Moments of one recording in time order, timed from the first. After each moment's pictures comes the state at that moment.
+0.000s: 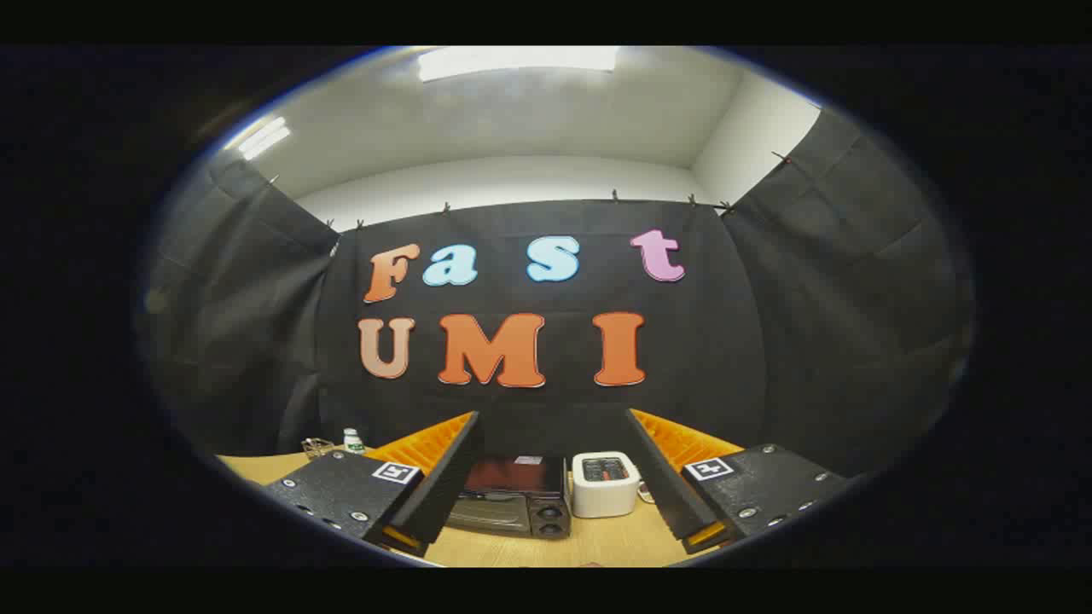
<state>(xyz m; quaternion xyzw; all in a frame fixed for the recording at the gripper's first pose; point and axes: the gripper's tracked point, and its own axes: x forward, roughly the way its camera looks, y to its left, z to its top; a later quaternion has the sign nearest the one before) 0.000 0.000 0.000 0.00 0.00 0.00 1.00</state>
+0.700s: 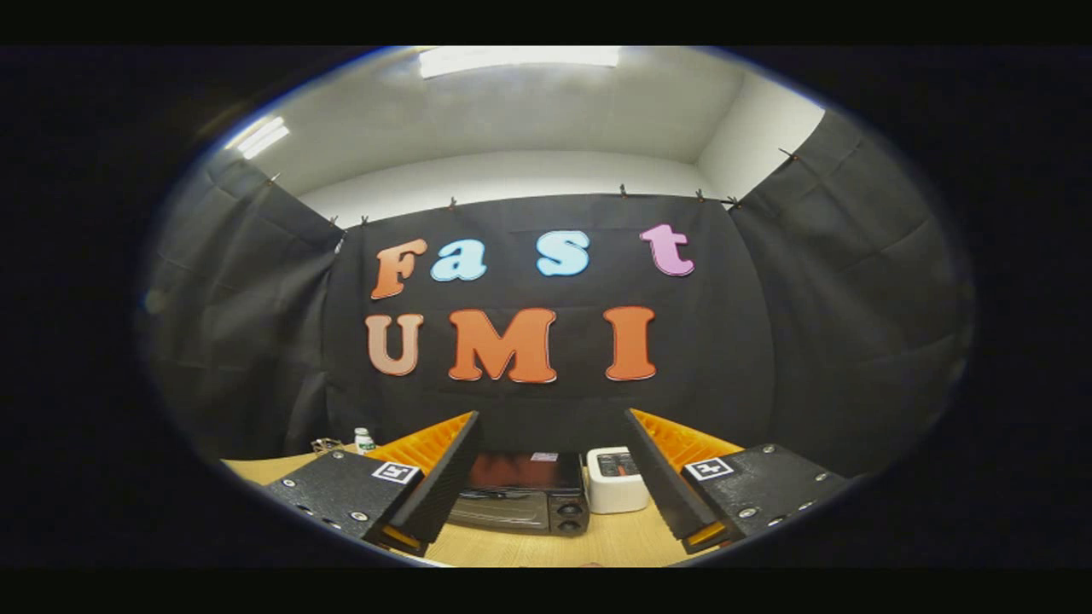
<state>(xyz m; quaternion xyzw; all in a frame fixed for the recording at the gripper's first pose) 0.000 0.028 0.000 0.01 0.01 0.01 1.00</state>
